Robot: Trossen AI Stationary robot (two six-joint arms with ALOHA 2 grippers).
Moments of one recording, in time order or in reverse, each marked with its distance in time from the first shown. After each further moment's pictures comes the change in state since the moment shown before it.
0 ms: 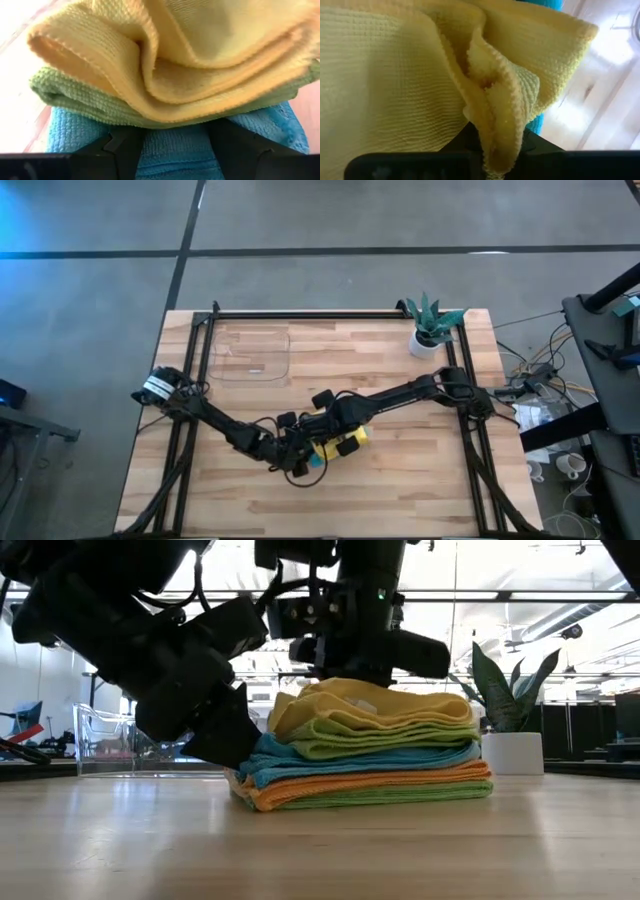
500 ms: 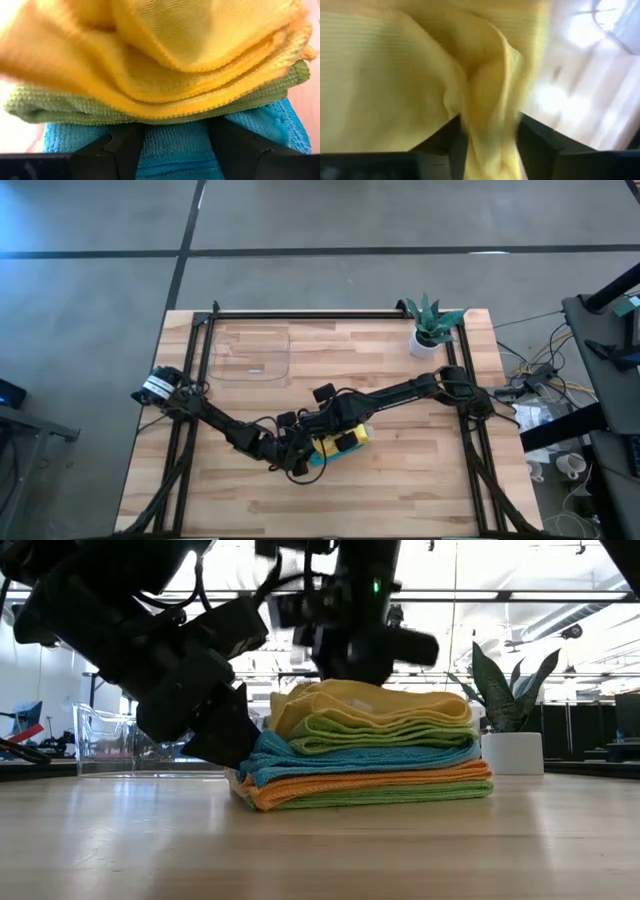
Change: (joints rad) left arm 0.000 -0.002 -0.005 0.002 0.001 0.006; right arm -0.007 -0.014 0.055 -0.074 0.080 0.052
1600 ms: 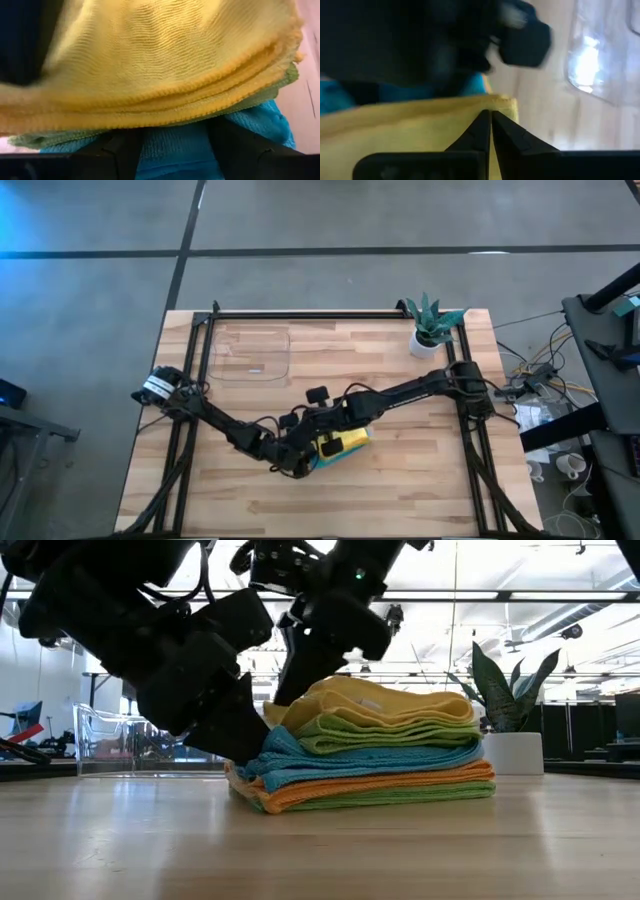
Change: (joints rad) left arm 0.003 0.000 0.019 0.006 0.038 -0.001; right arm -0.004 -0.101 -0.199 0.472 -0.074 0.030
